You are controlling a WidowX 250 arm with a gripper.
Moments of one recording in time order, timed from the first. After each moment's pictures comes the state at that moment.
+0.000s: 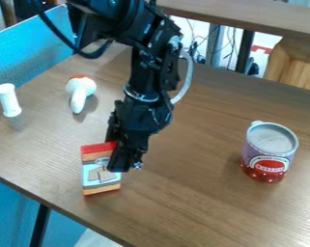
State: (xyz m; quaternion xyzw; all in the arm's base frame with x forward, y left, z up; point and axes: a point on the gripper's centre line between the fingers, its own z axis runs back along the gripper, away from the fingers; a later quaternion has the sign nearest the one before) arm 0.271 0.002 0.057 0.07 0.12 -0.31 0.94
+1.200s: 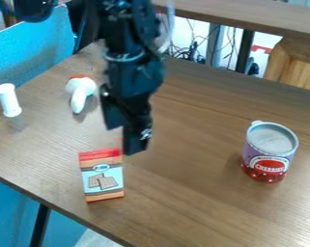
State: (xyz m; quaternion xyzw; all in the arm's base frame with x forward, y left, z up) arm 0.270 -0.016 0.115 0.01 -0.03 -0.24 0.97
